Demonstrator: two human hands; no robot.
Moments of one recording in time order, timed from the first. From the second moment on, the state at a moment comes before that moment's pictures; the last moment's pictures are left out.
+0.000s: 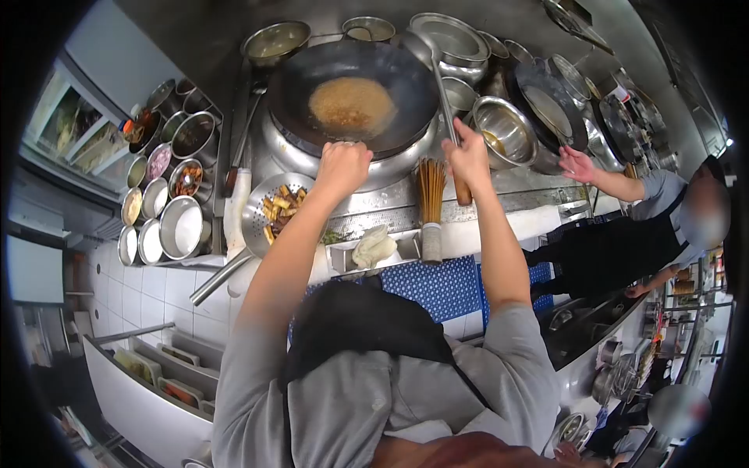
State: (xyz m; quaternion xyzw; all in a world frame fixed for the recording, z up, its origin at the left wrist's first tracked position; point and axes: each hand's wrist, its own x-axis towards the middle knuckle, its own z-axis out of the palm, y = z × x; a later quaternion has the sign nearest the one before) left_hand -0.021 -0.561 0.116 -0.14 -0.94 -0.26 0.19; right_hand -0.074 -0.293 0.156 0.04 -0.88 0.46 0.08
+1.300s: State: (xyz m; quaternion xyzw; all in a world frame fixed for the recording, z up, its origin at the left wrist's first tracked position) left_hand 0.476 -0.695 -0.103 0.68 -0.66 -0.13 0.28; right_hand -0.312 -0.331 0.170 0.08 -0.87 0.48 0.09
